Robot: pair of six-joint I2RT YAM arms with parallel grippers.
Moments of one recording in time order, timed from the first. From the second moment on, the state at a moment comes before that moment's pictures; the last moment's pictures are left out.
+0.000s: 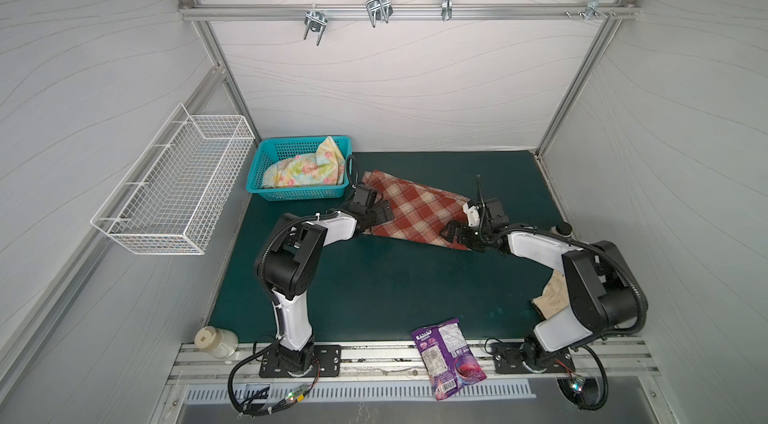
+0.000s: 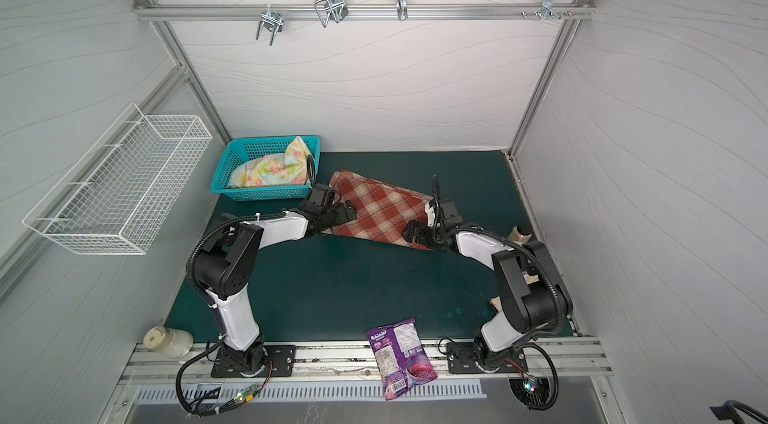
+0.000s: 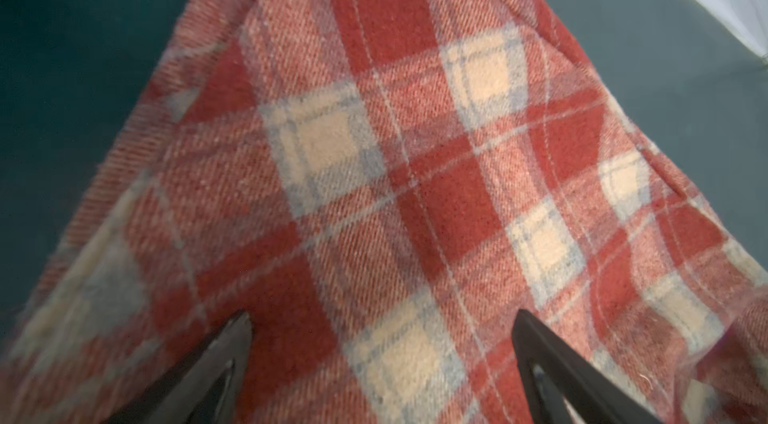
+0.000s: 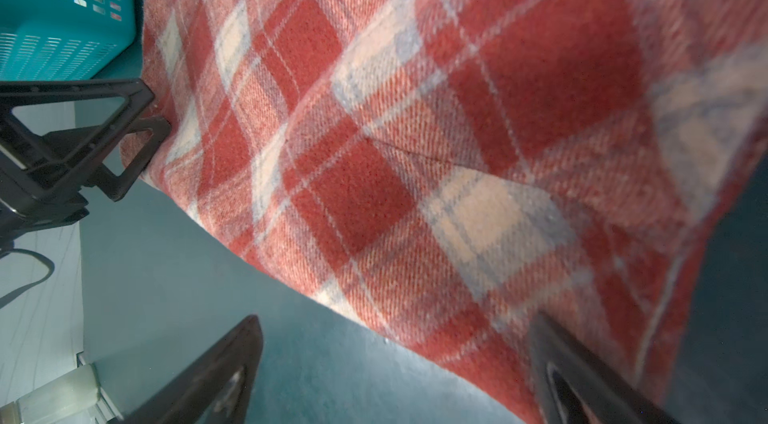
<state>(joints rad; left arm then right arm) -0.39 1.85 0.99 0.03 0.00 -0.63 0.37 1.54 0.74 -0.15 -0.35 0.52</state>
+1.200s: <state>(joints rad) -0.55 1.12 0.59 -0.19 -0.21 -0.76 0.25 1.59 0.92 -0.36 -0.21 0.39</state>
